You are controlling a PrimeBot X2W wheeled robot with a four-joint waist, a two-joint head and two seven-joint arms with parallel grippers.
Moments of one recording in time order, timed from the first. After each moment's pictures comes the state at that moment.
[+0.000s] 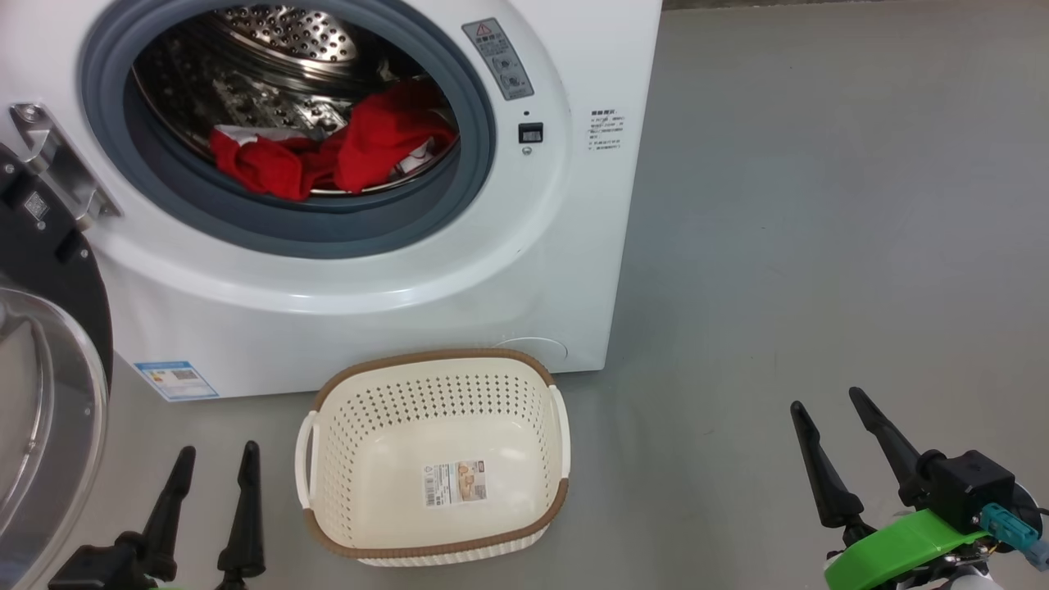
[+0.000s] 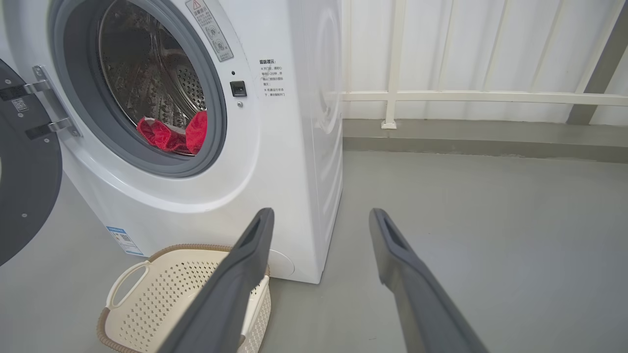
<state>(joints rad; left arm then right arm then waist) 0.00 0.11 -0.04 0.16 -0.35 -0.13 -0.25 -0.06 -0.20 0.05 0.18 0.25 0.13 -0.25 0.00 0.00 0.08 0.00</state>
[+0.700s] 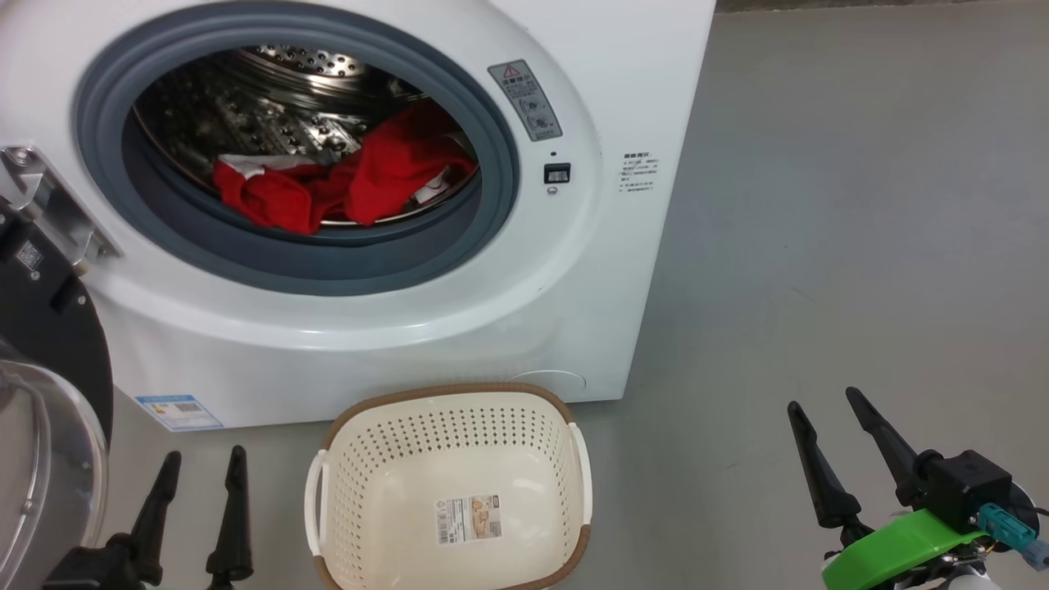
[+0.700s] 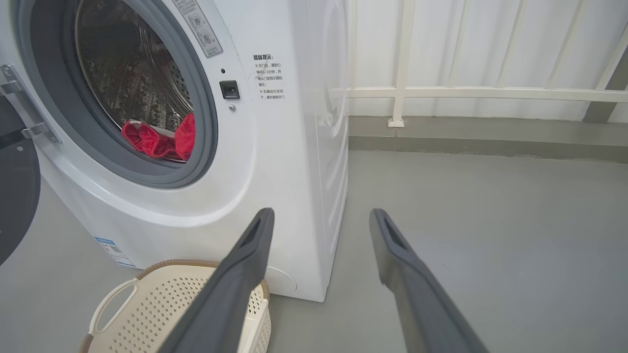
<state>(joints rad) -0.01 0.12 -0.01 0.18 -0.31 -0.13 -0.25 -0.06 -0.20 0.06 0.18 0.25 0.13 -0.25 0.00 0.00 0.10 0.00</state>
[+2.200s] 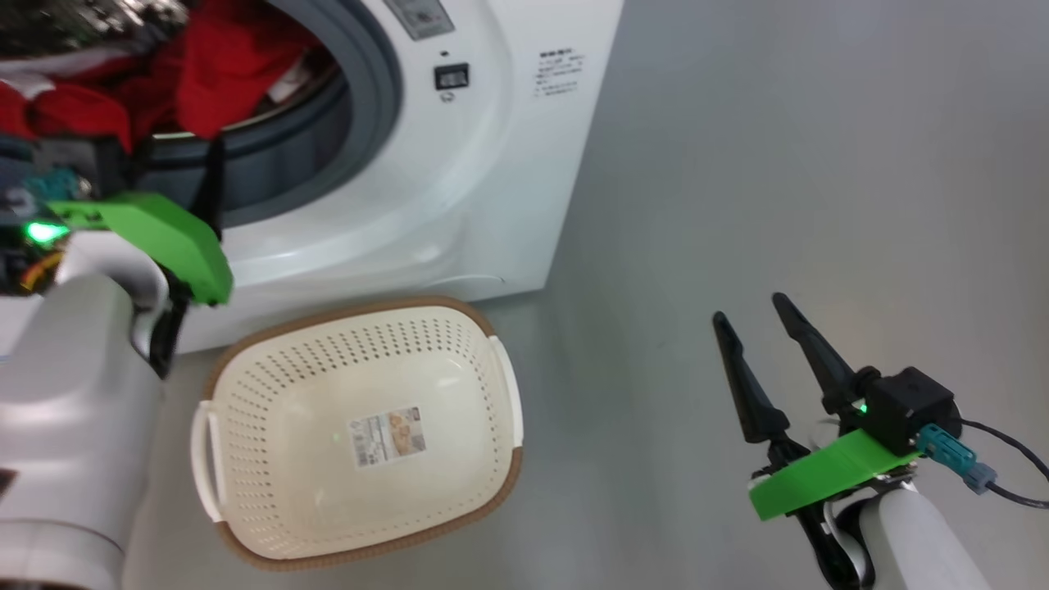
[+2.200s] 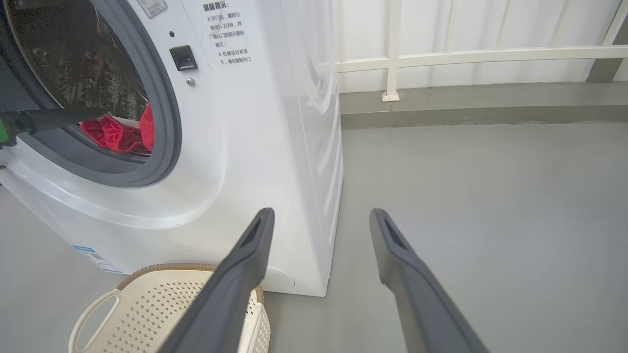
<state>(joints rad) -0.99 0.20 -0.34 1.04 -0.37 -0.13 -0.14 -0.23 -0.12 0.13 0.17 0.25 0.13 -0.25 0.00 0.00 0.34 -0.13</state>
